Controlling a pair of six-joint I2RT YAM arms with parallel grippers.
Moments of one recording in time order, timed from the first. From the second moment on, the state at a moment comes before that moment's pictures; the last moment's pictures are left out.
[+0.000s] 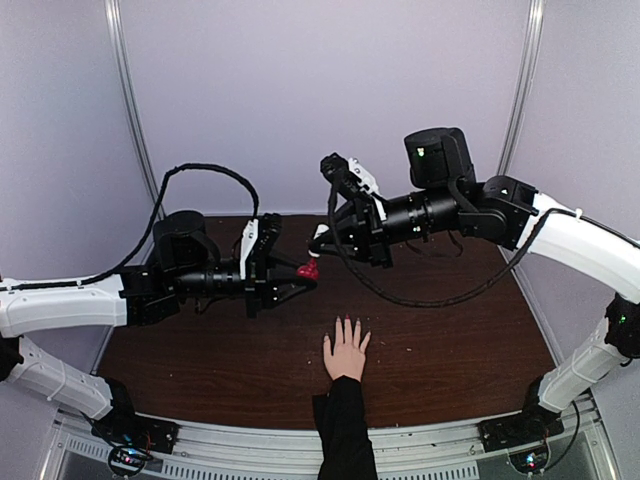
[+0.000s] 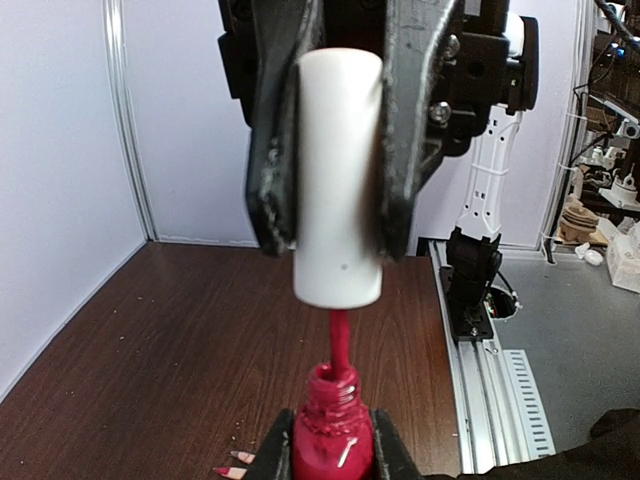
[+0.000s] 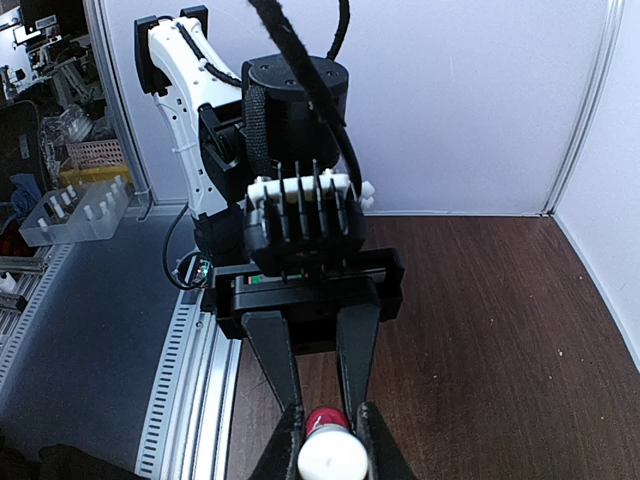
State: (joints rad) left arm -0.94 1.23 0.83 0.30 0.51 0.06; right arm 0.96 1.47 1.53 -0.42 -0.57 -0.21
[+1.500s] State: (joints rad) left arm -0.94 1.21 0.83 0.36 0.30 0.06; right arm 0.97 1.54 1.52 -0.29 -0.44 0.01
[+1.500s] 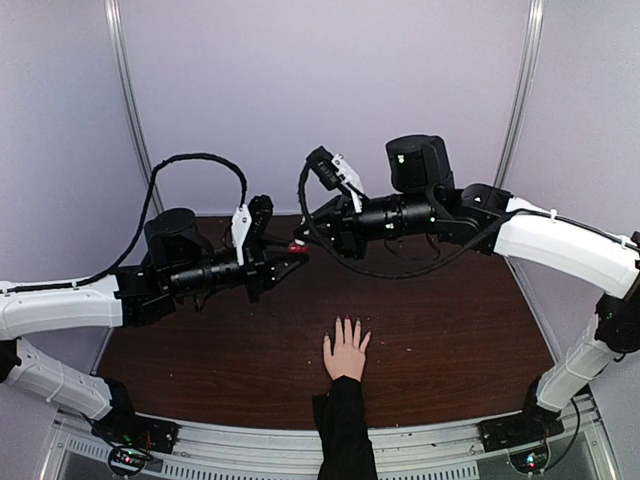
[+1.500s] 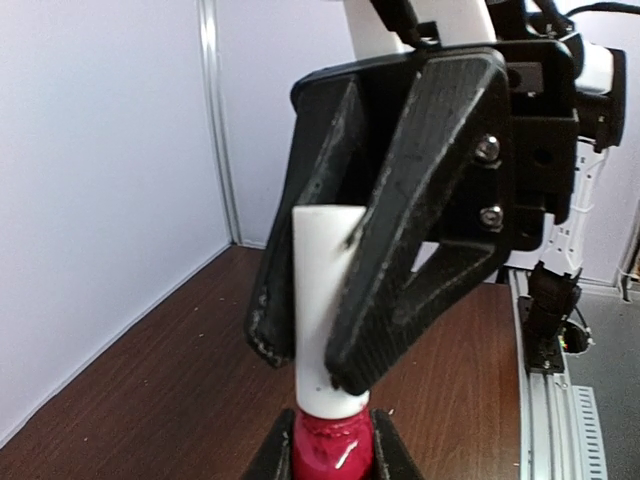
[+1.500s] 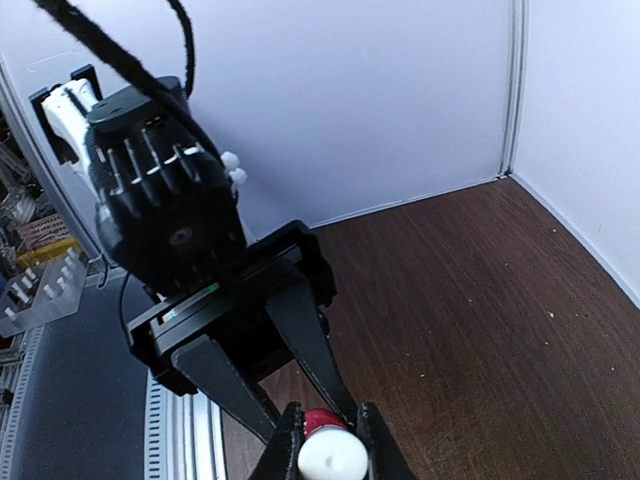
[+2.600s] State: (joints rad) left arm -0.94 1.22 0.83 0.40 0.28 0.05; right arm 0.94 1.52 1.49 -0.30 -0.41 0.04
